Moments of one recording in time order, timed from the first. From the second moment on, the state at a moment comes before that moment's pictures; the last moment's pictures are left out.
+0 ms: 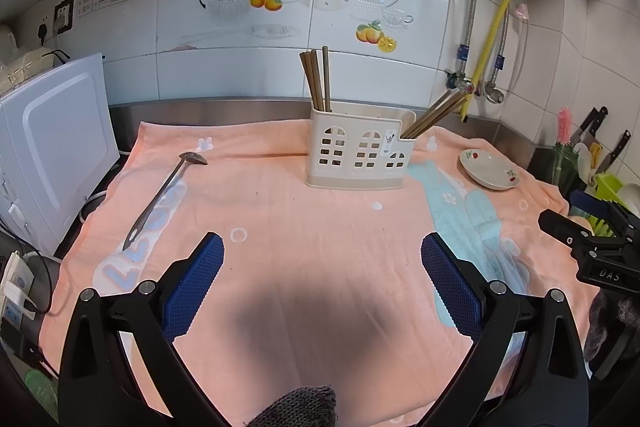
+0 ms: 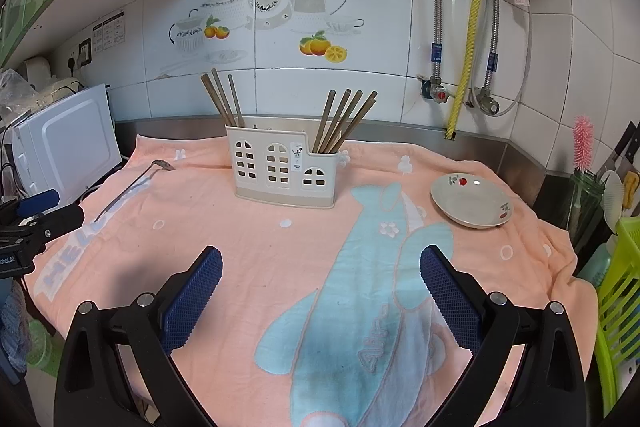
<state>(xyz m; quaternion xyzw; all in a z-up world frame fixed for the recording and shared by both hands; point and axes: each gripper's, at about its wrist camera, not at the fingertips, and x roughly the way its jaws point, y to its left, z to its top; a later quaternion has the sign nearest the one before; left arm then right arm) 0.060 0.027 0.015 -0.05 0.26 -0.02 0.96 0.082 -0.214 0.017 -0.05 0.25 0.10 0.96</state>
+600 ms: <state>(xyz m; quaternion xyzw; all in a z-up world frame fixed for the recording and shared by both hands) 0.063 0.024 0.010 -0.05 0.27 -0.02 0.96 0.084 -0.210 0.013 -0.05 0.25 0.11 0.96</state>
